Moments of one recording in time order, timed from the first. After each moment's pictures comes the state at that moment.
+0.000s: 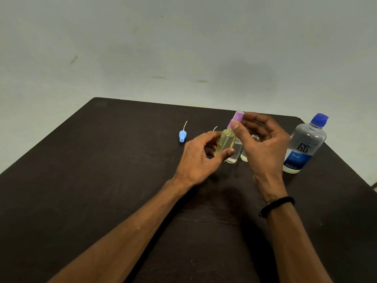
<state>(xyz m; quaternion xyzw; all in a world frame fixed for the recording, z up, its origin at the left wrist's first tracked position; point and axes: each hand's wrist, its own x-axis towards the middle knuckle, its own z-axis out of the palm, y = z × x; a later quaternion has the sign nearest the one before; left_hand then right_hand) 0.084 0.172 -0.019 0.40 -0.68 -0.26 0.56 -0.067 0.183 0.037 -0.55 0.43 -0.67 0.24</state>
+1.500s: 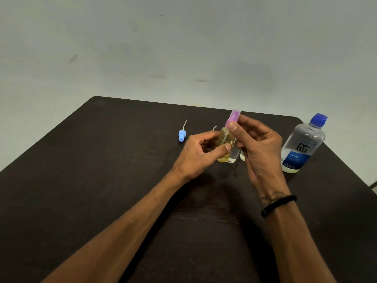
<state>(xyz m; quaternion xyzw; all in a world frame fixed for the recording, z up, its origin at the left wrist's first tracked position) 0.091 0.170 -0.008 0.35 -0.65 -0.41 0.53 -0.066 0.185 0.037 -0.49 0.36 -0.66 0.44</state>
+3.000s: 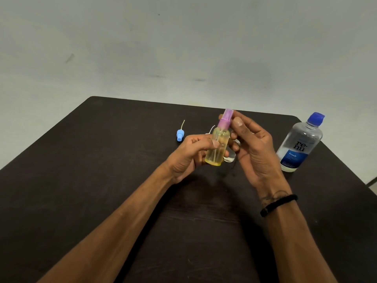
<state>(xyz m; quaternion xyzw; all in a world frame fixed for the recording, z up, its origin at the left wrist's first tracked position) 0.106 0.175 0.002 0.24 -0.54 -0.66 0.47 -0.069 0.186 0.036 -0.47 0.32 -0.61 0.55</state>
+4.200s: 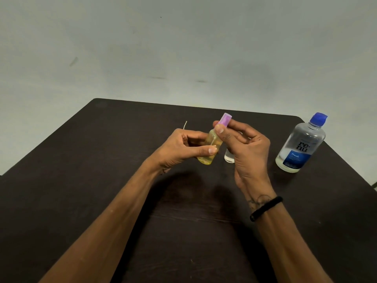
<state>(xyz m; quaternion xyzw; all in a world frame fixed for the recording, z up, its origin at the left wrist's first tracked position) 0.140 0.165 0.011 0.31 -0.67 -0.51 0.44 -0.037 0.197 0.032 -0.46 0.33 -0.68 0.46</state>
